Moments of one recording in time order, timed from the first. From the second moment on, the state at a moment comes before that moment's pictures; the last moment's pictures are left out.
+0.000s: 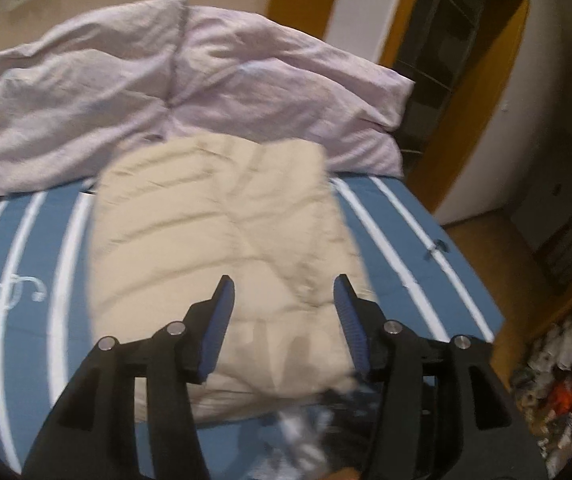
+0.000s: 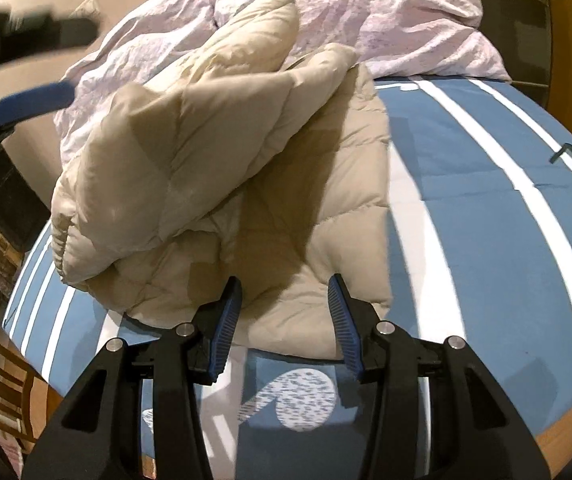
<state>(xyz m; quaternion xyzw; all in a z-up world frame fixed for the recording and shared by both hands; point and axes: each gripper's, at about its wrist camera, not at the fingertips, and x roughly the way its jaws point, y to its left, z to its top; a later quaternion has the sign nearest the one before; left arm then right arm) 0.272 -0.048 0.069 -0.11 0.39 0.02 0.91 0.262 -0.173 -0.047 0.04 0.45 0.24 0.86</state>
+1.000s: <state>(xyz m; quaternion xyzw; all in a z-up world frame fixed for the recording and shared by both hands) 0.310 0.019 -0.029 -0.13 0.45 0.08 0.88 0.308 -0.224 0.003 0.09 0.40 0.17 0.90</state>
